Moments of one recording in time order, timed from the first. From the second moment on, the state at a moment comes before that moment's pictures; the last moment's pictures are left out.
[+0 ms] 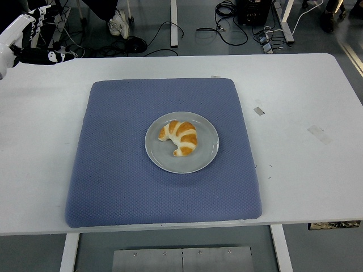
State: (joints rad) left arm -1.00 0.70 -0.36 -0.94 0.68 0.11 -0.38; right arm -0.08 0.00 0.07 0.15 -0.11 -0.06 0.21
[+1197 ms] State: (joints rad) left arm -1.01 0.71 -0.37 -1.25 1.15 0.11 -0.12; right arm -0.08 0.00 0.07 0.15 -0.11 -0.06 0.21
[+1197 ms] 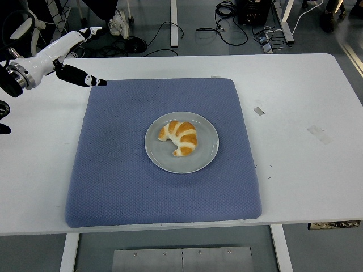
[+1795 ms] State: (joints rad) left arm -1.08 0.58 -0.29 -1.36 1.35 0.08 0.03; right arm -0.08 0.00 0.07 0.15 -0.11 -0.06 0.21
